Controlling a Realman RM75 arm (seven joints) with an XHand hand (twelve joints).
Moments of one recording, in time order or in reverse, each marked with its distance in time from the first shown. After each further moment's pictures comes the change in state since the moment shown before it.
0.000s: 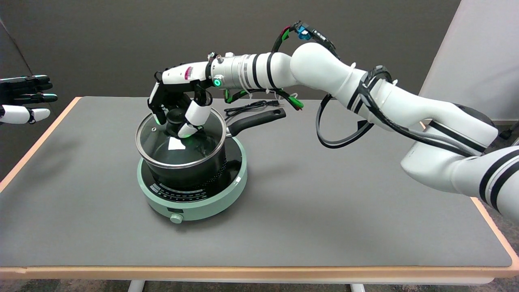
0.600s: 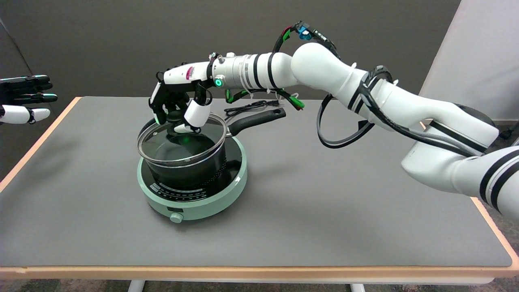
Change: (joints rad) arm 0.000 0.003 0.000 -0.003 -0.001 0.000 -0.002
